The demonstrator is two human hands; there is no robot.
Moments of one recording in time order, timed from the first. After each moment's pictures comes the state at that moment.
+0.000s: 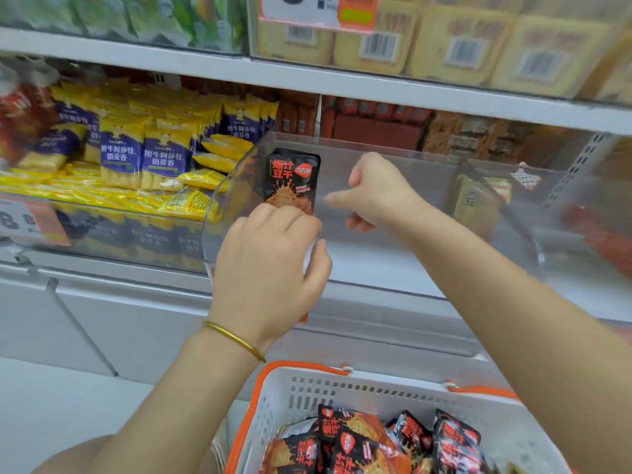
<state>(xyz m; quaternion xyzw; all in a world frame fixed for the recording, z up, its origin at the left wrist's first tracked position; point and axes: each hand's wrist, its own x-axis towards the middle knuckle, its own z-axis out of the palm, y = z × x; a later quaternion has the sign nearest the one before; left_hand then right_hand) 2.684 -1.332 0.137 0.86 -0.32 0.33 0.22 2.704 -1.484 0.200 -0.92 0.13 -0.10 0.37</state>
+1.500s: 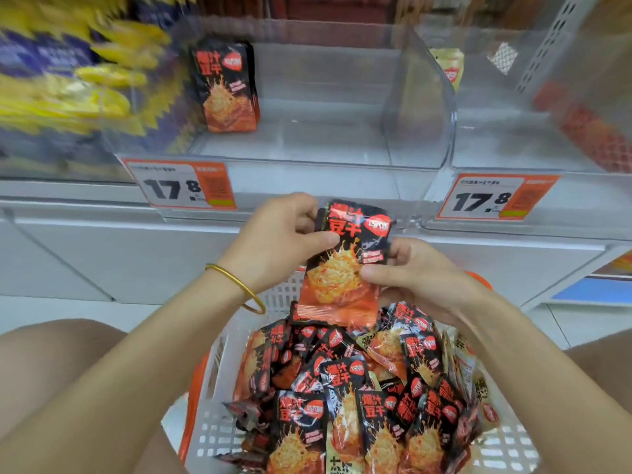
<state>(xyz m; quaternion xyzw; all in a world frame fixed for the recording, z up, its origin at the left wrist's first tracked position) 2.597 -1.389 0.096 0.82 -0.29 -0.16 0.47 2.503 -1.559 0.072 -0.67 0.10 0.12 0.73</state>
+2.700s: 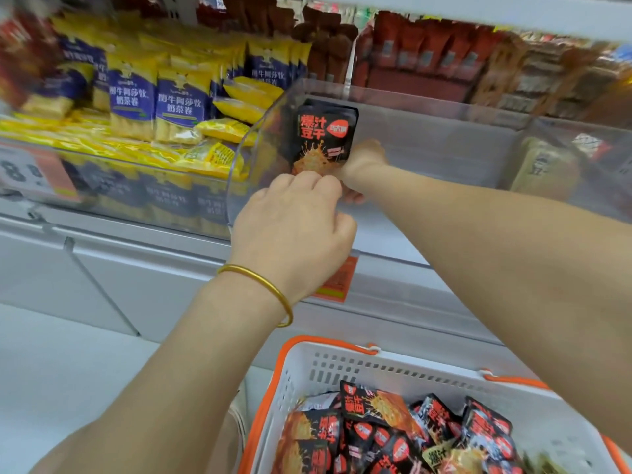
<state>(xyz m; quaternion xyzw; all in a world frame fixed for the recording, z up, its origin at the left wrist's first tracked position) 2.706 -1.329 0.132 0.94 -0.27 0.15 0.16 2.827 -1.482 0.124 -0.93 0.18 -0.04 0.33</state>
